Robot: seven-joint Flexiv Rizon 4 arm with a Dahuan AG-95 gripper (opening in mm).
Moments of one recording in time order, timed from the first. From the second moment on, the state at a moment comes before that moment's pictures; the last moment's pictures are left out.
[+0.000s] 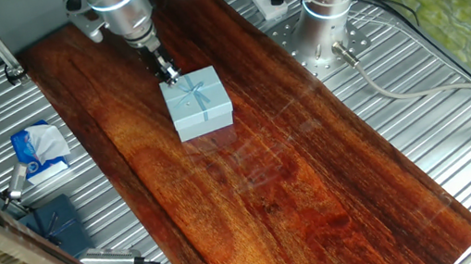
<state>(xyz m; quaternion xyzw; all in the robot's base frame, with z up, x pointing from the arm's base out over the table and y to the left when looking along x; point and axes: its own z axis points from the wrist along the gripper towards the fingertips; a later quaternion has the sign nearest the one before) 0.452 -0.056 0.114 0.10 -0.99 -0.07 0.07</state>
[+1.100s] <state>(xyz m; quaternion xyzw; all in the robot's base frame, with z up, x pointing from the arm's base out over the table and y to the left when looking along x) 0.428 0.011 0.104 0.07 -0.99 -0.08 0.09</state>
